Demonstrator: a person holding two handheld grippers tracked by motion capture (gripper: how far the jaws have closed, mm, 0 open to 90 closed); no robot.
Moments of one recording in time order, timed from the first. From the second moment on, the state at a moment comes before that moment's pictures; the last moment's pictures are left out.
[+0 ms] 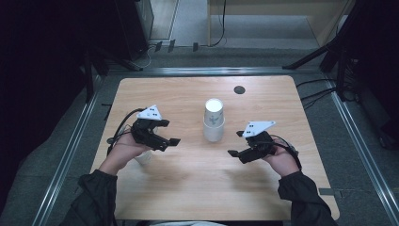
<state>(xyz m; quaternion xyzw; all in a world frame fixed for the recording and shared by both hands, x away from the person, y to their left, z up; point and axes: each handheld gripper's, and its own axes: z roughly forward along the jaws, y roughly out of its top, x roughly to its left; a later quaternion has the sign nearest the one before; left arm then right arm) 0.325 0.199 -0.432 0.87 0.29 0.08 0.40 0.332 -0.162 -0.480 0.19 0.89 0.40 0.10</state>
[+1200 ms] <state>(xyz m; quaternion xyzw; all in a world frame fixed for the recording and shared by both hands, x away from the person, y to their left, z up) 0.315 0.109 -0.446 0.86 0.28 0.07 0.42 0.301 -0.154 -0.486 0.19 0.89 0.41 0.08</state>
